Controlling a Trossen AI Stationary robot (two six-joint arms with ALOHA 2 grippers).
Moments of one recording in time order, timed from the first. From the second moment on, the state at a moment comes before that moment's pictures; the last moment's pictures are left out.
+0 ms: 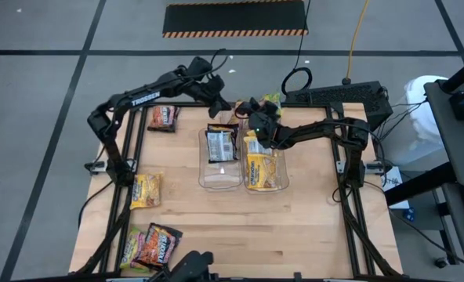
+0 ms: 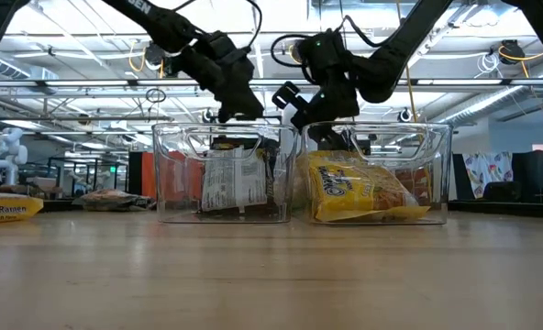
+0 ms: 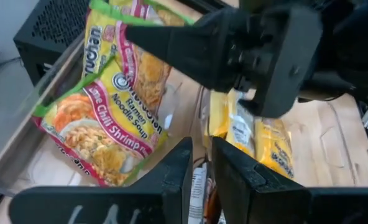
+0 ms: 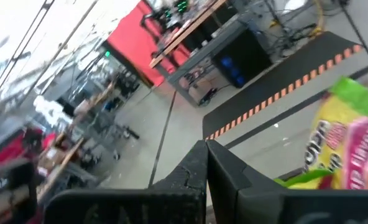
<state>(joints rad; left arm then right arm) 0.72 1.79 1.51 -0.53 0.66 0.09 -0.31 1.90 1.02 0.66 1.01 0.94</state>
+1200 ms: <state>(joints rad) 0.59 1.89 1.67 -0.30 0.42 -0.04 -0.12 1.04 1.02 0.13 0.86 -0.08</state>
